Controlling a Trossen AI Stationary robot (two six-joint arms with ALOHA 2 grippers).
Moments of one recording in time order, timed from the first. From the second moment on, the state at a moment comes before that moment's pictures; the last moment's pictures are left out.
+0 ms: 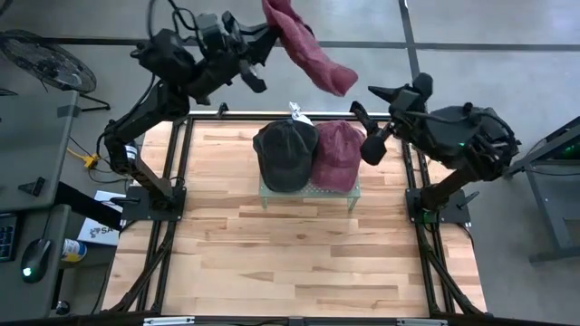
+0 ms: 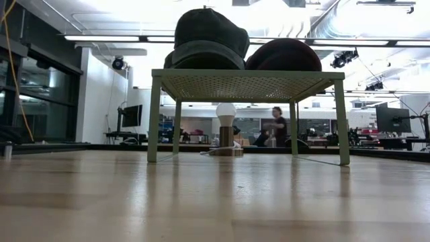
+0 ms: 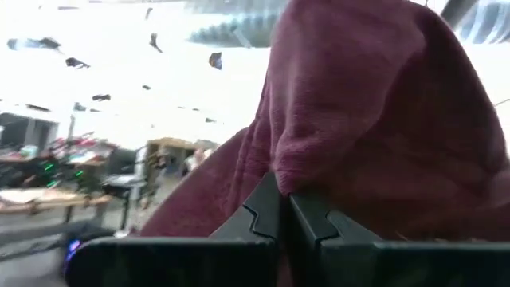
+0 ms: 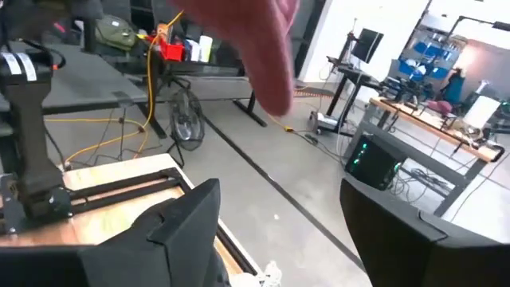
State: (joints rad) left arm 0.24 1.59 2.18 -0.05 -0.15 -0.08; right arm 0.30 1.53 2.31 -1.09 1.03 0.05
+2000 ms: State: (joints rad) left arm 0.24 1.60 2.18 -0.26 -0.03 0.06; right arm 0.08 1.53 2.31 -0.91 0.53 0.06
